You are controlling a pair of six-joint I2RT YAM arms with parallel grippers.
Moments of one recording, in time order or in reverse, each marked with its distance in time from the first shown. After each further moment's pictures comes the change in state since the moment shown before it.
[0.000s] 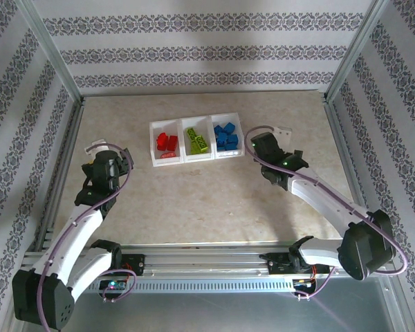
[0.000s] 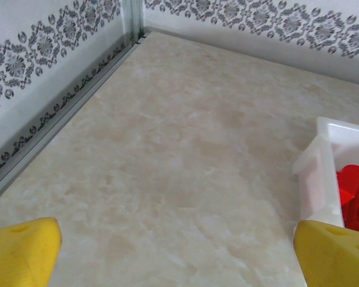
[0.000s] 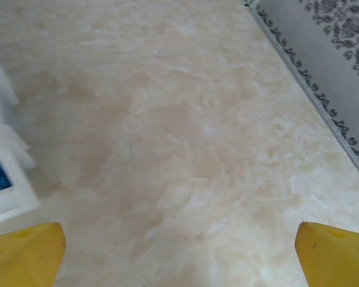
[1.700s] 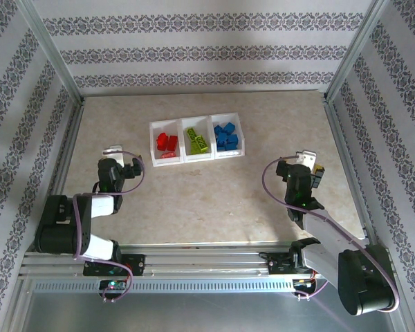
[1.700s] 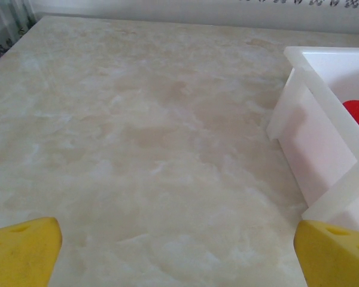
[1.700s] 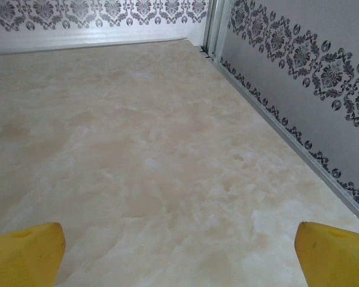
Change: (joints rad) left arm 0.181 0.566 -0.258 0.970 0.446 0.273; right arm -0.293 -0.266 -0.648 0.907 -0.171 -0.380
